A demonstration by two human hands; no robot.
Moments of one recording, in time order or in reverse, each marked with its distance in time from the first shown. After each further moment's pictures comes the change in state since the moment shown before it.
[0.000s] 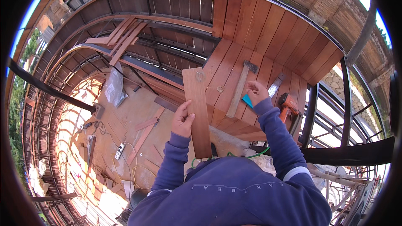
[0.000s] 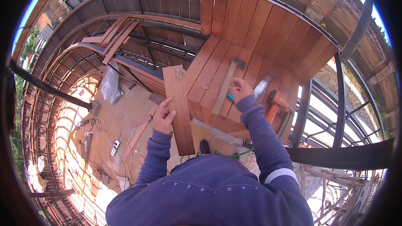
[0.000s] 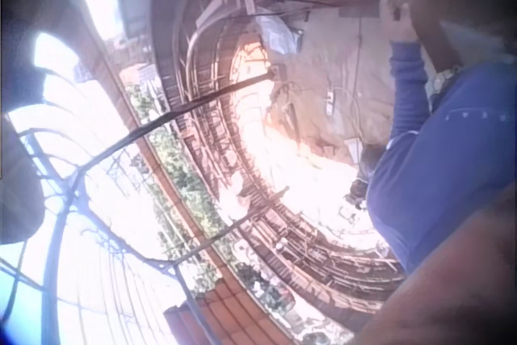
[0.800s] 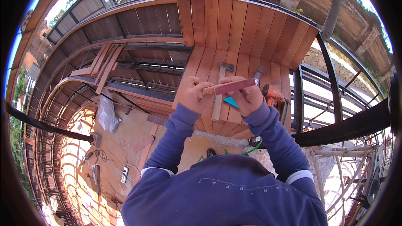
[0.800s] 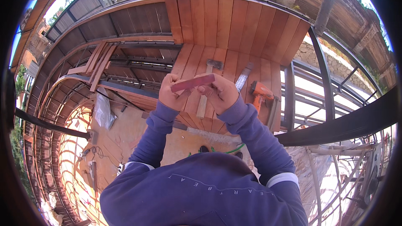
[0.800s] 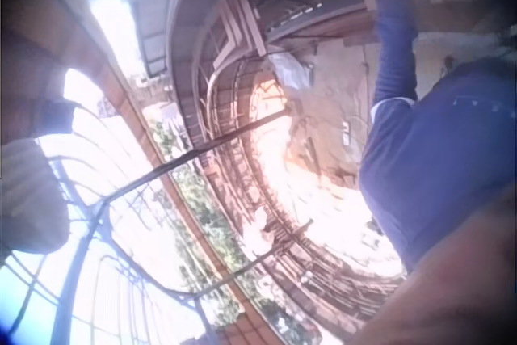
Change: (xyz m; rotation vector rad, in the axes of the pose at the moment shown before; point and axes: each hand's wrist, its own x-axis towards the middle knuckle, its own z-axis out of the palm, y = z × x) left_hand 0.095 0.061 0.118 0.871 -0.334 0.679; right_hand -0.057 -0.152 -0.053 0.254 -0.069 -0.369
